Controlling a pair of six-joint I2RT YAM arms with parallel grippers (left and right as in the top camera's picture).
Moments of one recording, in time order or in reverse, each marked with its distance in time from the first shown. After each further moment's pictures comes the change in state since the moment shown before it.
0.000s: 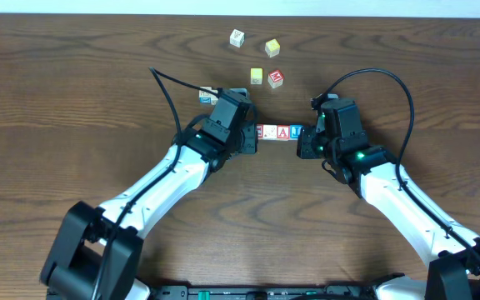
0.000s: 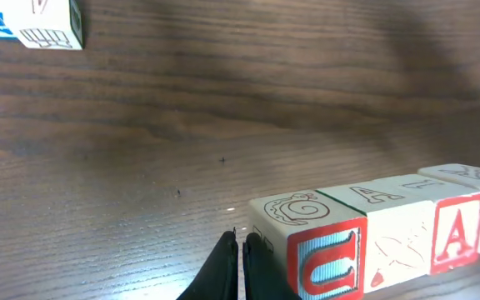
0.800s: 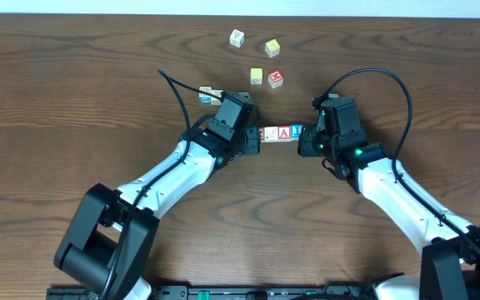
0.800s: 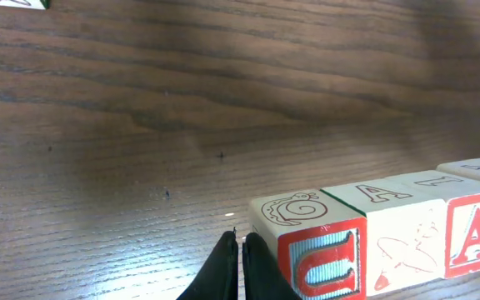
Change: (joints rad) left arm 0.002 0.079 0.000 0.047 0.034 -0.039; right arm -0.018 0.052 0.000 0.036 0.004 0.000
